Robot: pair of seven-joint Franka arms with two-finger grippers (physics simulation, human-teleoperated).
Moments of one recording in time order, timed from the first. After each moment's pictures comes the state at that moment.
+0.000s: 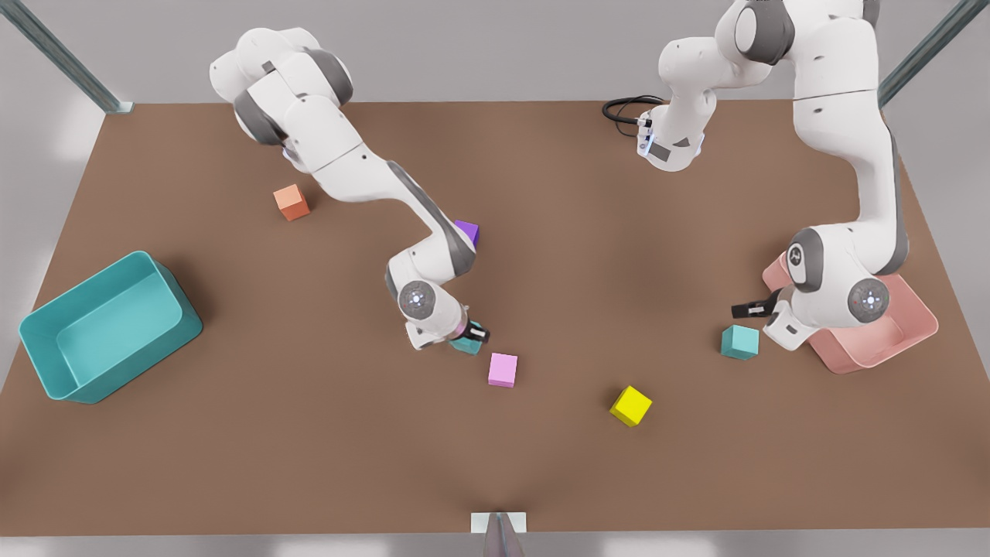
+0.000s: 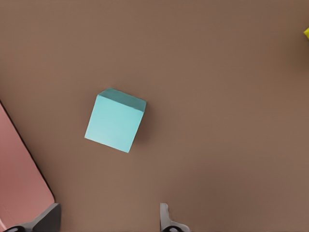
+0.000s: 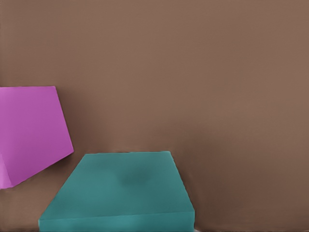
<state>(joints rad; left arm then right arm) -0.01 0.38 0.12 -1.89 -0.04 1.97 0.05 0.57 0.83 0.09 -1.46 0.25 2.34 0.84</state>
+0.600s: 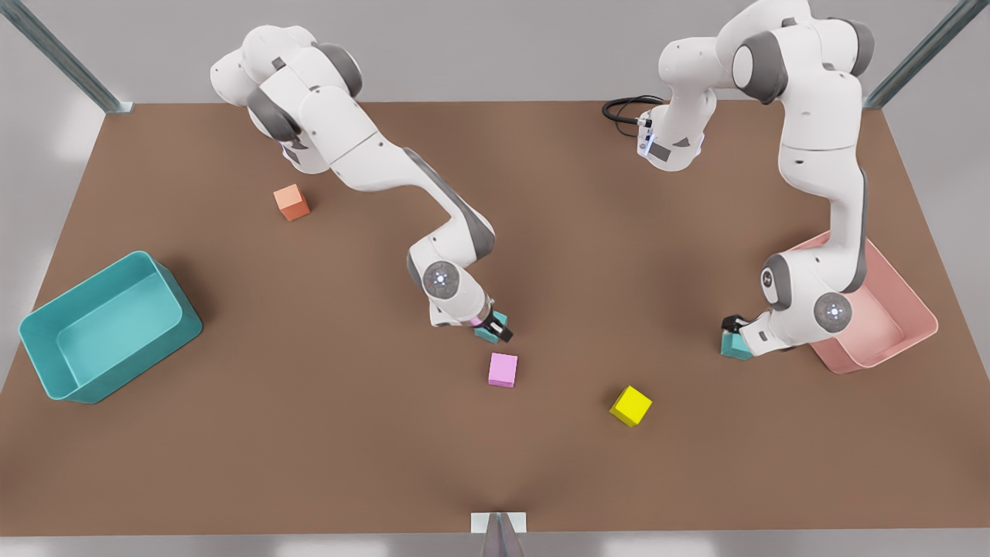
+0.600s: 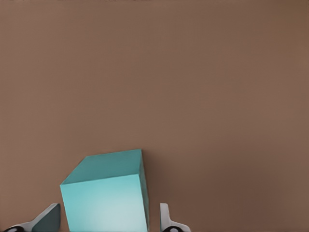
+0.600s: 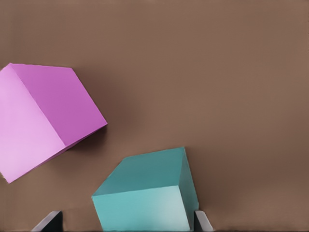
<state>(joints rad) 0.00 0.54 0.13 -1.91 -0.05 2.32 0.55 0.63 0.82 0.08 -1.42 0.25 2.40 1.23</state>
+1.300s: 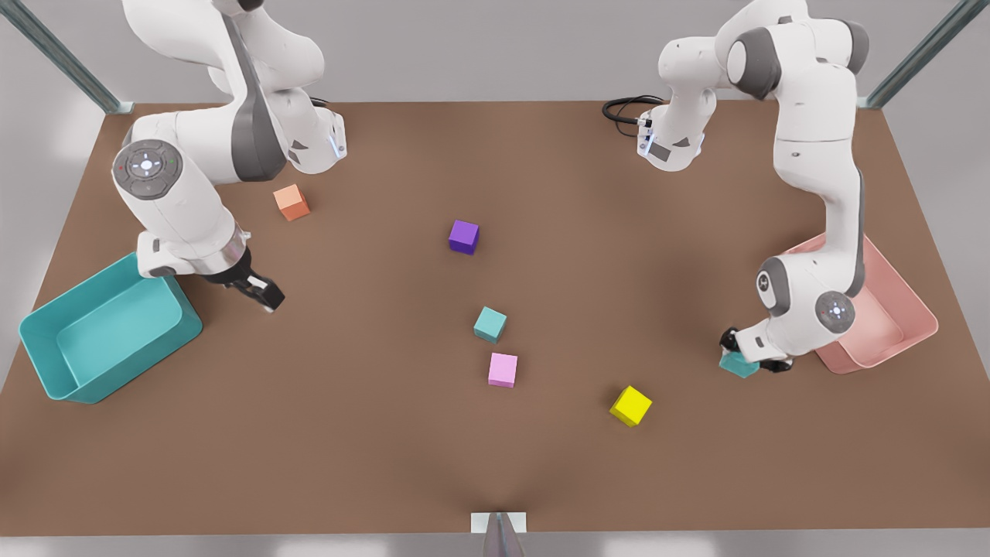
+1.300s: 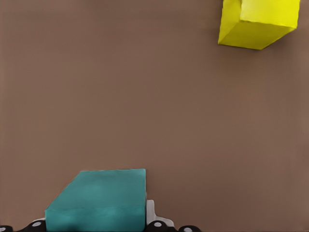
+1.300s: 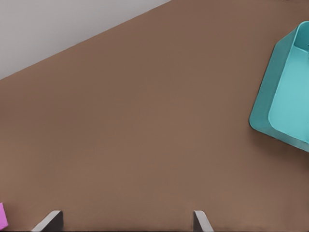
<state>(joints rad) -0.07 0.51 0.09 -1.78 -0.10 2.30 0.65 0.19 0.17 0.05 -1.49 -0.13 1.69 0.71</state>
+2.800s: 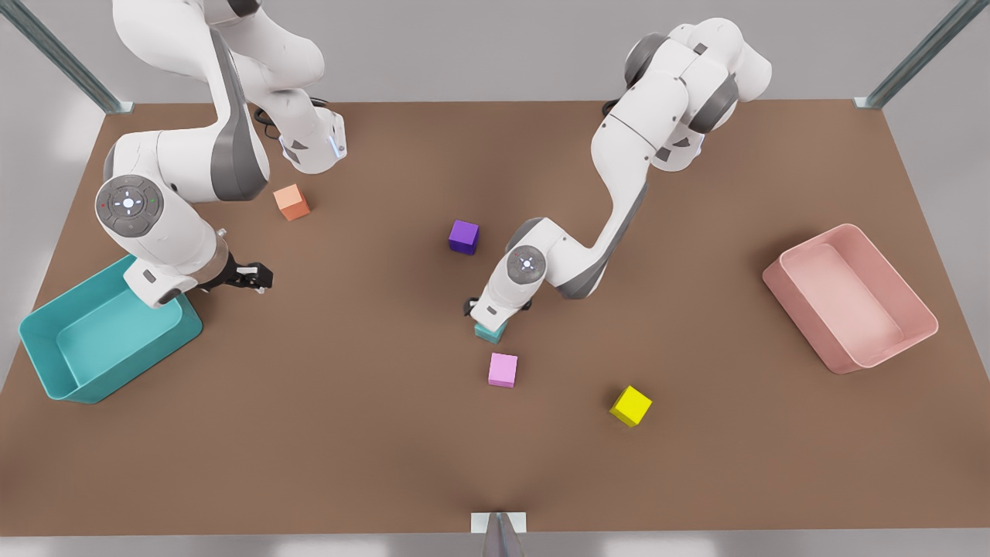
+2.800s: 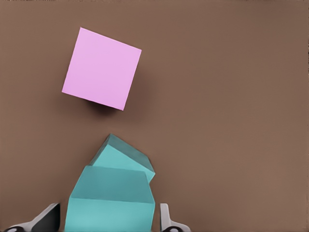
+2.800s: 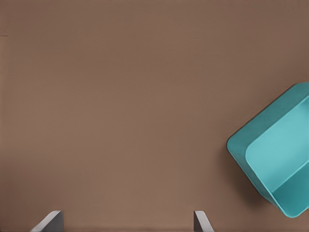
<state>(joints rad) -0.62 0.79 -0.14 -1.38 -0.11 2.25 -0.81 0.13 0.18 0.05 -1.52 -0.13 1.59 0.17</state>
